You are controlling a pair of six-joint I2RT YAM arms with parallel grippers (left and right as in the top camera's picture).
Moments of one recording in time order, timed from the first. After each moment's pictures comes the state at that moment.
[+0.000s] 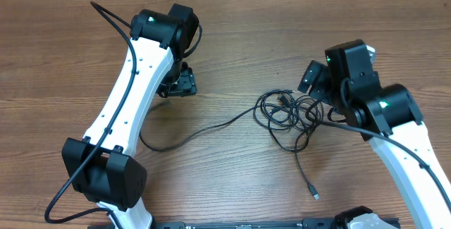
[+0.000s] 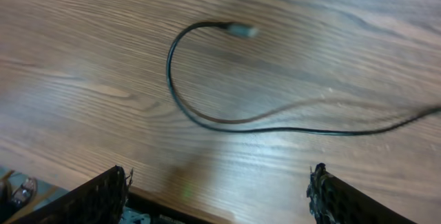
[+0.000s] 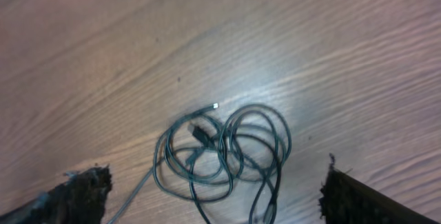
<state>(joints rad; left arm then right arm) -0.32 1.87 1.85 -1.63 -0.19 -0.55 0.32 1.29 1.31 -1.05 0.21 0.68</state>
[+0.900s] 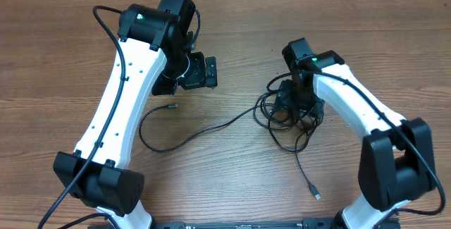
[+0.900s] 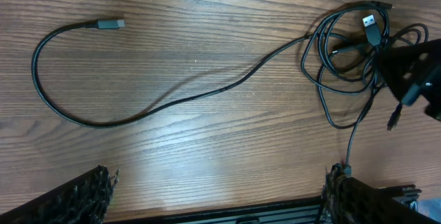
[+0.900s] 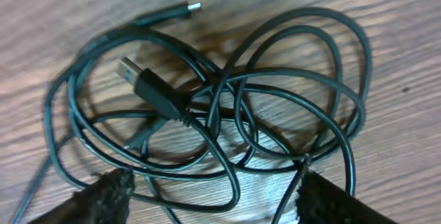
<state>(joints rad) -0.32 1.83 1.95 -1.59 0.18 -0.41 0.32 1.82 1.31 -1.03 0.03 0.67</state>
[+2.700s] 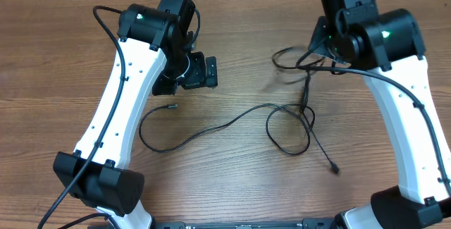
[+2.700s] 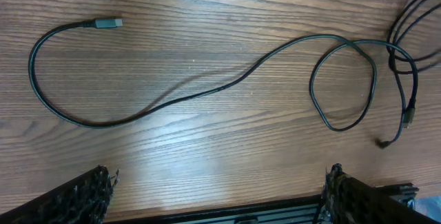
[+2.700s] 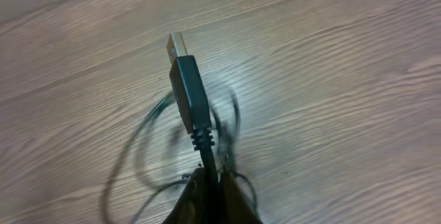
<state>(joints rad) -0.32 1.83 1.95 -1.59 0.19 -0.41 0.30 1.68 2.01 -1.41 0.32 0.59</state>
